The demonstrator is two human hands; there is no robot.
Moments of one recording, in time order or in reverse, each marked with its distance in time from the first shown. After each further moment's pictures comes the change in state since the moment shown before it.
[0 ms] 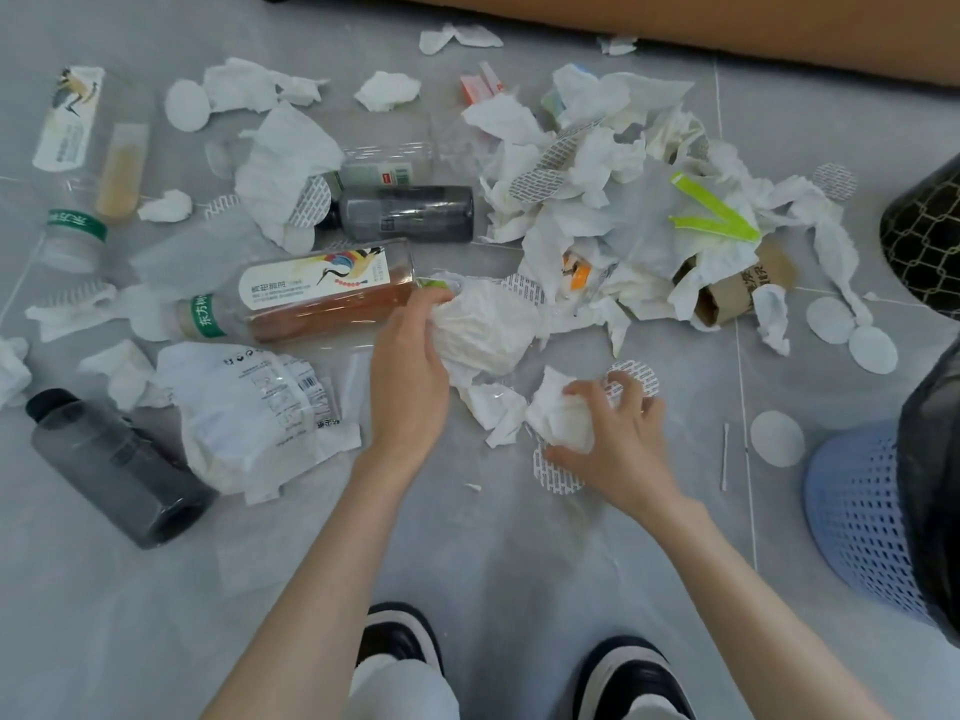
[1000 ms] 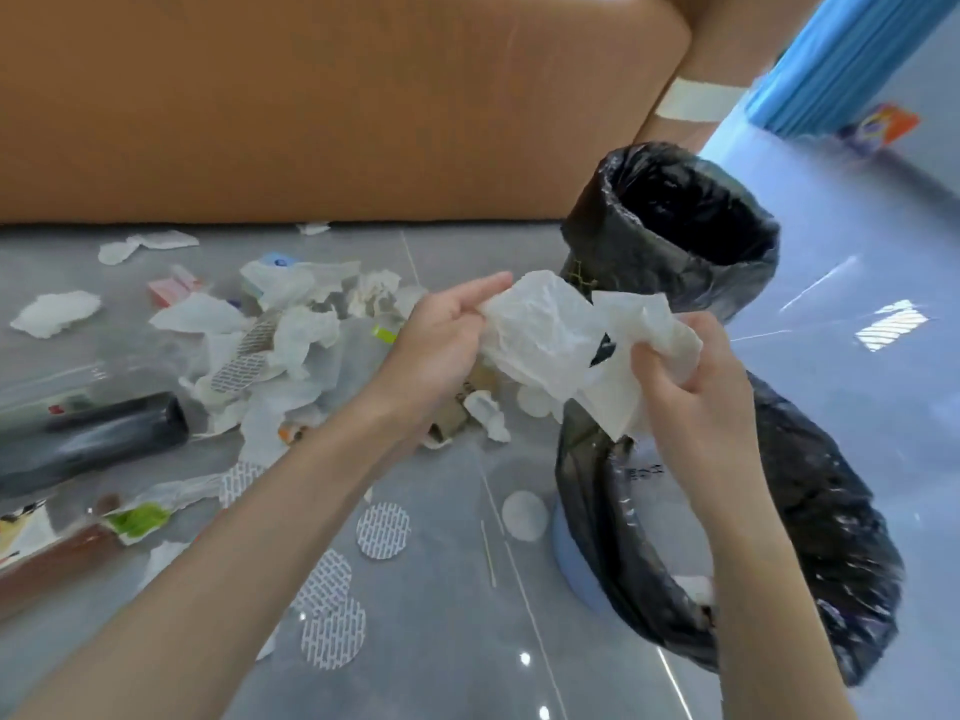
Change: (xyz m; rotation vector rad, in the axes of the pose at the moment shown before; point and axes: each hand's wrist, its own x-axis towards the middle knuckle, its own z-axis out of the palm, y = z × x) left_hand 0.034 0.278 0.068 -0.641 -0.816 0.087; right_hand -0.073 0.071 -0.249 0.587 0.897 0.139
